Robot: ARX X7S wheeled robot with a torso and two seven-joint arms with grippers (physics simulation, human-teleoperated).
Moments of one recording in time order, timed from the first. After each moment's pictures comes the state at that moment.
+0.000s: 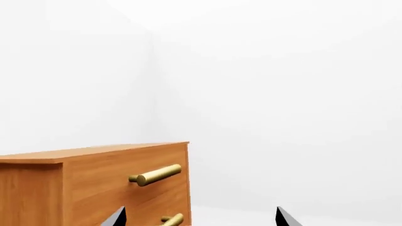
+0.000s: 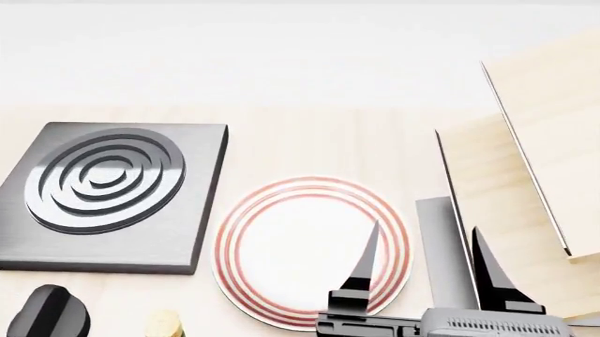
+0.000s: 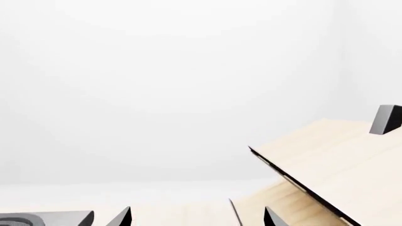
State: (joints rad) left arm 0.05 -0.43 -0.14 0.64 -0.23 -0.23 -0.48; right arm 0.12 0.30 -0.24 -0.41 0.23 0.15 0.39
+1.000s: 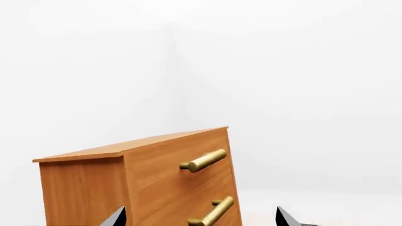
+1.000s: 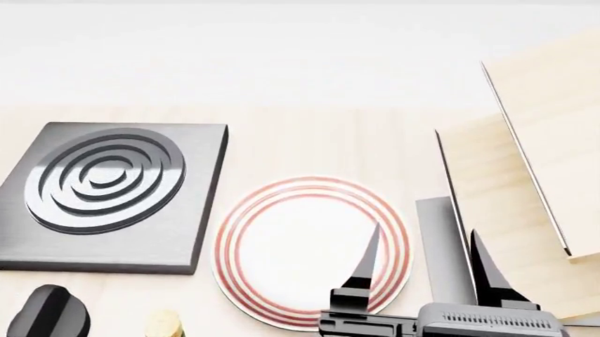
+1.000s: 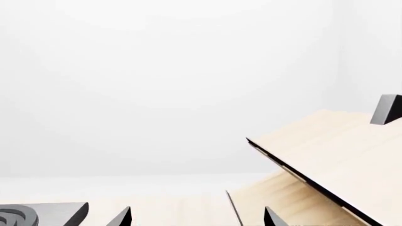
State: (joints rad) left arm 0.18 -0.51 -0.33 0.70 -0.28 -0.33 -0.48; right arm 0.14 0.30 -0.26 -0.35 0.23 0.13 0.40
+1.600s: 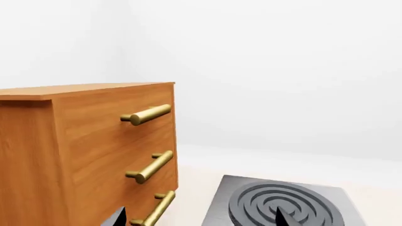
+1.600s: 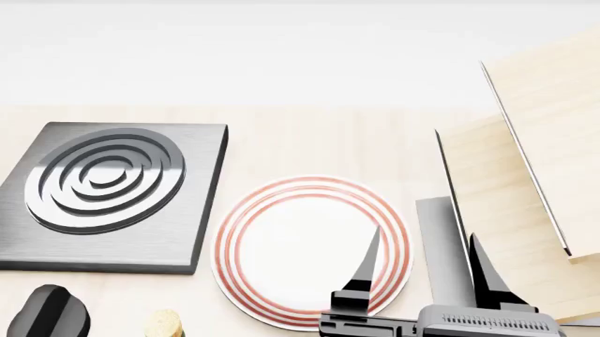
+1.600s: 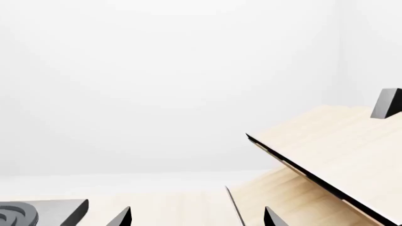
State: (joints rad) left arm 0.24 -0.57 -0.47 0.76 -0.68 -0.47 -0.36; right arm 0.14 0.30 -0.26 -0.33 0.24 0.11 0.40
